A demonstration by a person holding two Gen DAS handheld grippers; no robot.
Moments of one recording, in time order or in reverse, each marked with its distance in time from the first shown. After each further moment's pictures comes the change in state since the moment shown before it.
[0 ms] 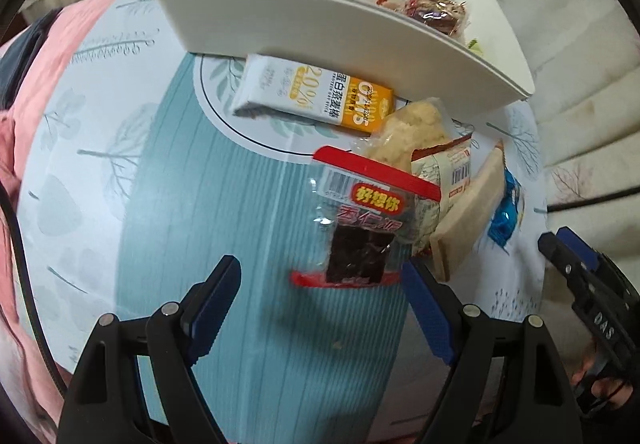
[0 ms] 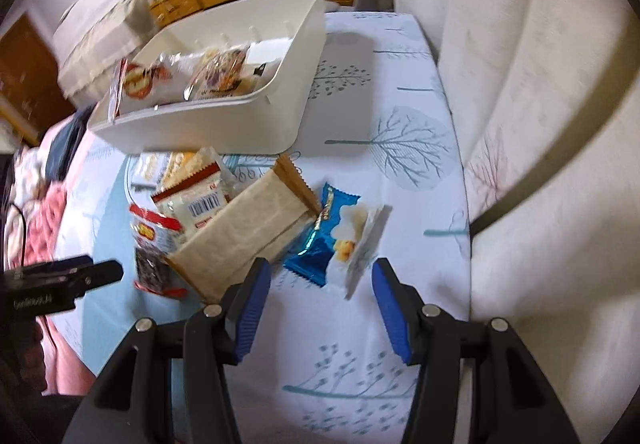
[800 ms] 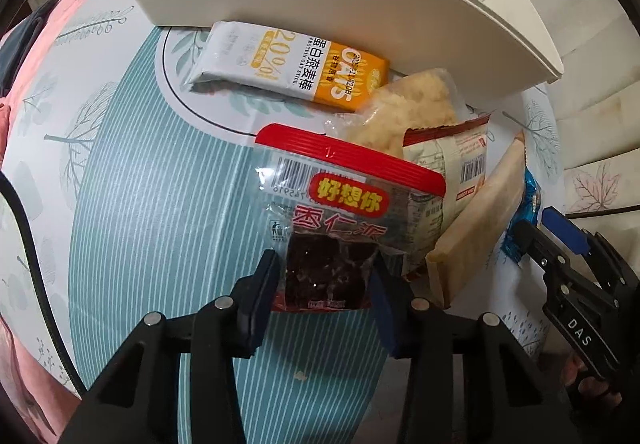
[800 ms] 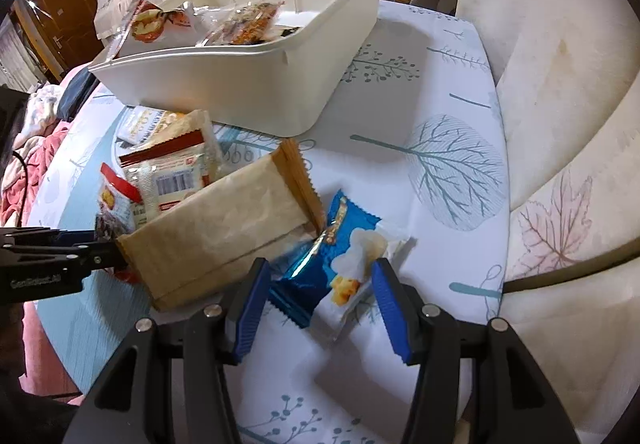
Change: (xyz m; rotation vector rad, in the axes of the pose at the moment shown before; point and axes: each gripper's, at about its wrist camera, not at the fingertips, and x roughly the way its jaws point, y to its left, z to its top) left arm 0.046 -0.029 0.002 -0.029 0.029 0.020; right arm 0.052 0.001 0.009 -0.169 0.014 0.018
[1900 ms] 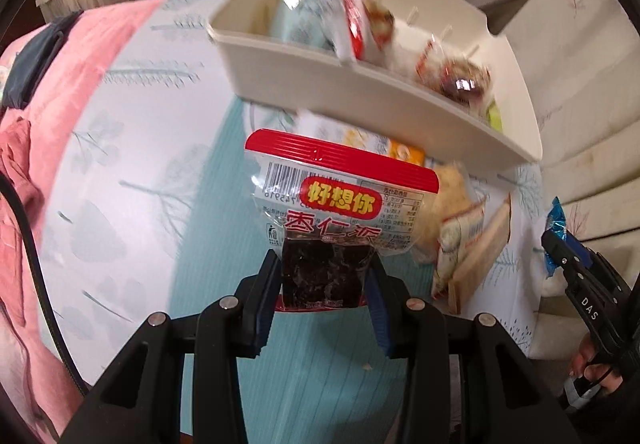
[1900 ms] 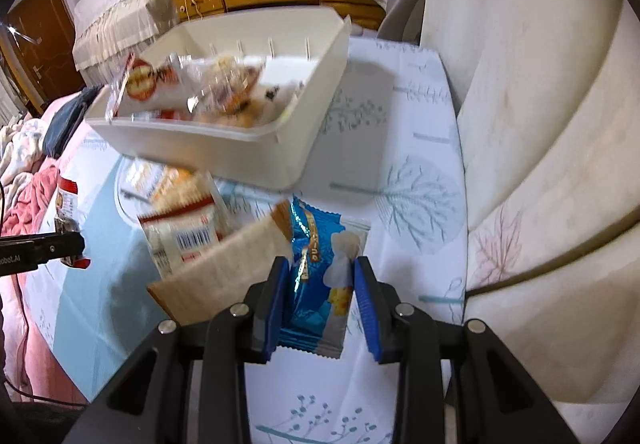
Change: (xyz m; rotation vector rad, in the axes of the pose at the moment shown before) left arm -0.086 0.070 0.031 -0.007 -0.116 -0.013; right arm -0.049 0.009 0.025 0.083 -0.099 -0.071
